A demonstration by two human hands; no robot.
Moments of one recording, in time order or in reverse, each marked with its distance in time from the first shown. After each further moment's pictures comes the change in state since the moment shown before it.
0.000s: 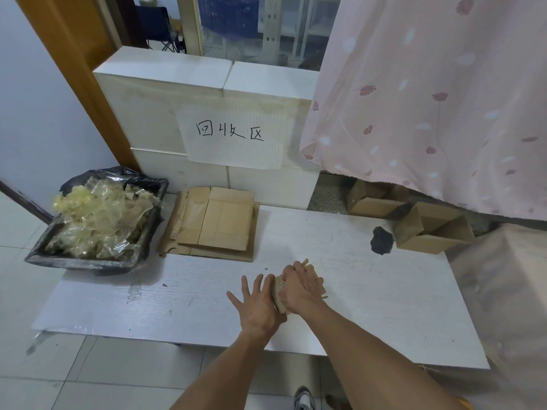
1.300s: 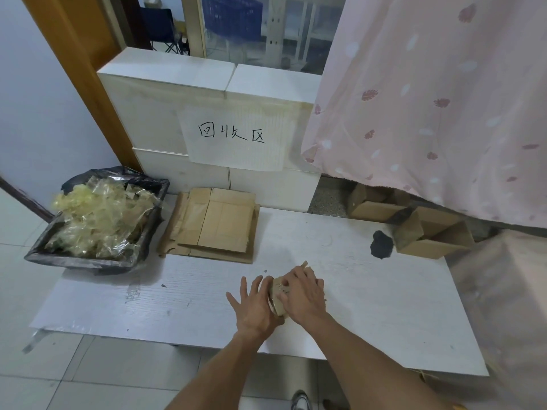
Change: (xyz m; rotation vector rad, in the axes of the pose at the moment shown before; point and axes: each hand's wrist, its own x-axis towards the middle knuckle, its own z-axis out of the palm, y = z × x) left_hand 0.003 -0.007 -0.002 -0.050 0.008 0.025; right_hand -0.005 0.017 0.013 -0.002 0.155 -0.139
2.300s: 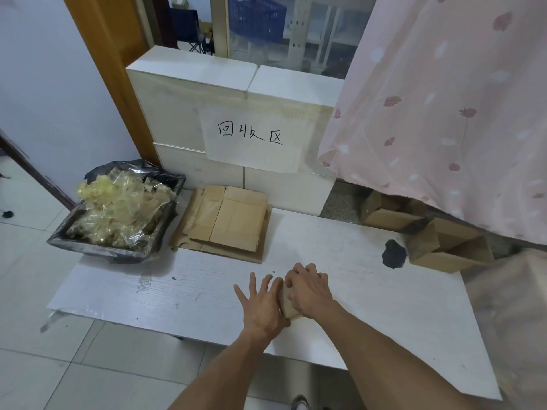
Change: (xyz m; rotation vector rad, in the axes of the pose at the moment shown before) left_hand 0.004 0.002 0.000 0.128 0.017 0.040; right_hand 0.028 0.009 -0.001 -0.149 -0.150 -0.197
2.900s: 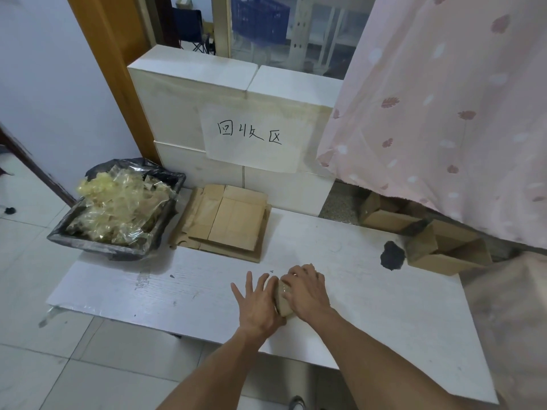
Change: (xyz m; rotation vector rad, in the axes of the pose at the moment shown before) left_hand -0.004 0.003 -0.005 -0.021 0.017 -0.011; right_hand -0.014 -0.004 -0.009 0.027 0.077 -0.019
